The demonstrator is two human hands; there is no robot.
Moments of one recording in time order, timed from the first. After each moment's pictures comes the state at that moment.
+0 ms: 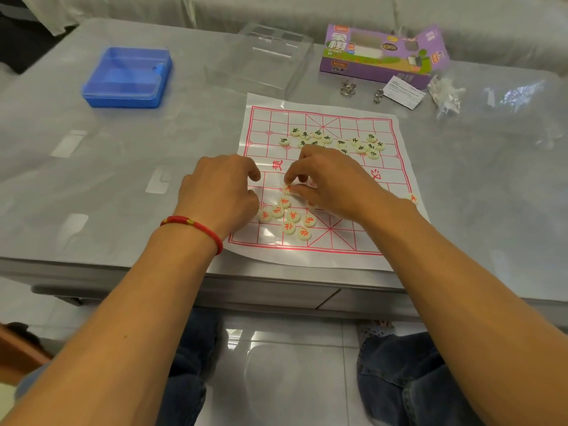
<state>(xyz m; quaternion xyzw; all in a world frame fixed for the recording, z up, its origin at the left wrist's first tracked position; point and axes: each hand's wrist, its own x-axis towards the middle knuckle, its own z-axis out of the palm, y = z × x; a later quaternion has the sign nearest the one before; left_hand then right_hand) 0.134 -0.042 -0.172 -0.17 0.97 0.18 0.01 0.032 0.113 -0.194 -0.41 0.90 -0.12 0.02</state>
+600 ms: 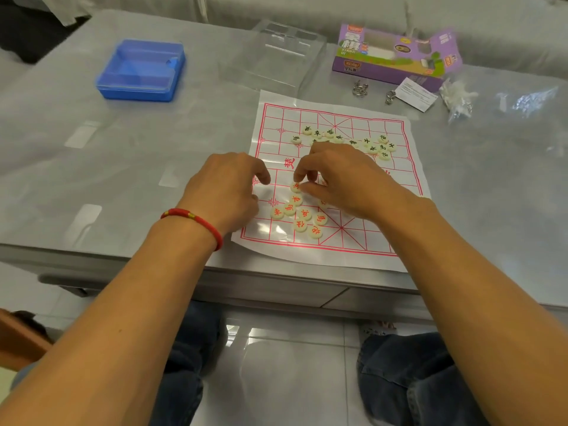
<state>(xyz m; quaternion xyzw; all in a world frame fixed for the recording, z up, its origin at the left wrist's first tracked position) 0.143 -0.057 -0.168 -0.14 0.97 0.19 0.04 0.039 0.107 -0.178 -0.43 0.90 -0.10 0.03</state>
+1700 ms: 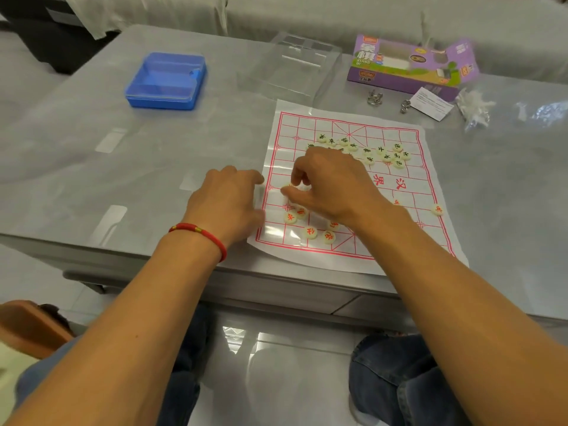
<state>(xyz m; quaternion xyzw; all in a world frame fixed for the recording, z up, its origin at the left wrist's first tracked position) 0.158 -0.069 -0.173 -0.19 0.96 0.18 0.06 0.054 0.073 -0.186 -0.39 0.91 -0.11 -0.03</state>
